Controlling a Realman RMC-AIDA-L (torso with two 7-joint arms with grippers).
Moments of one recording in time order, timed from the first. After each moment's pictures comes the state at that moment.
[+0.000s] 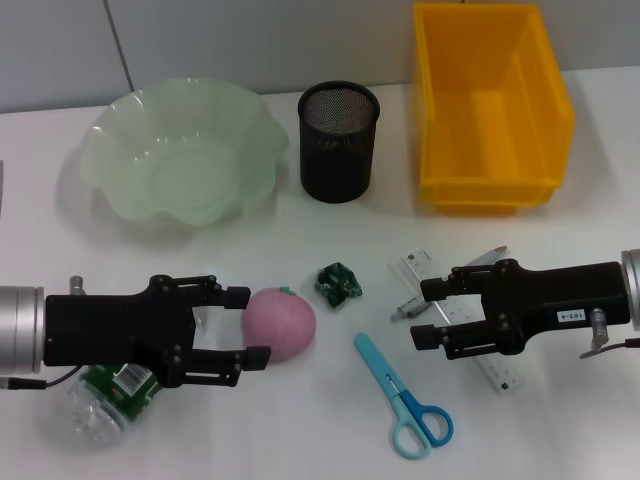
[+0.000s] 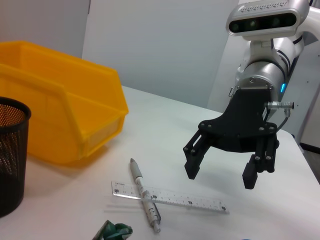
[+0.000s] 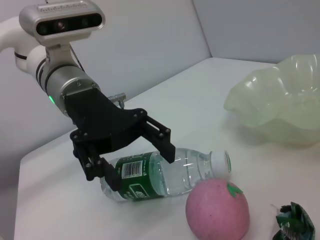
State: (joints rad) left arm -0.47 -1.97 1.26 0.66 1.66 1.52 -1.38; right arm 0.49 2.05 -0.74 -0.67 -2.08 -1.65 1.47
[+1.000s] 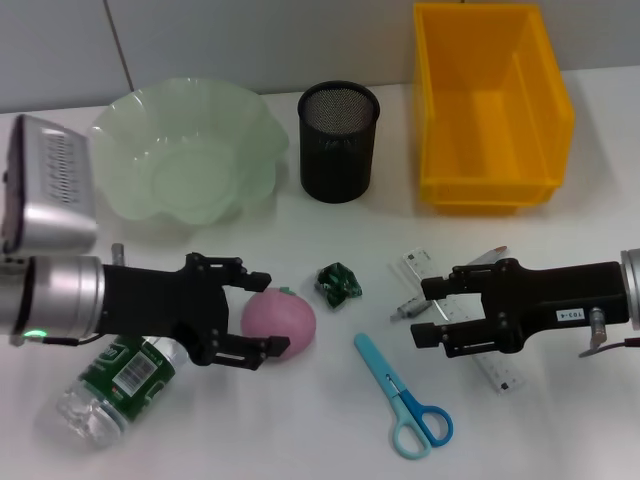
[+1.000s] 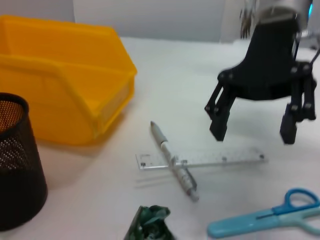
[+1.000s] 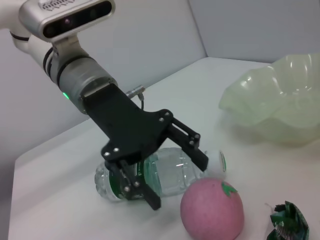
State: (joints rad) left arm -0.51 -2.03 1.26 0.81 1.86 1.42 -1.41; right arm 0.49 2.05 -0.74 -0.67 -2.08 -1.64 1.47
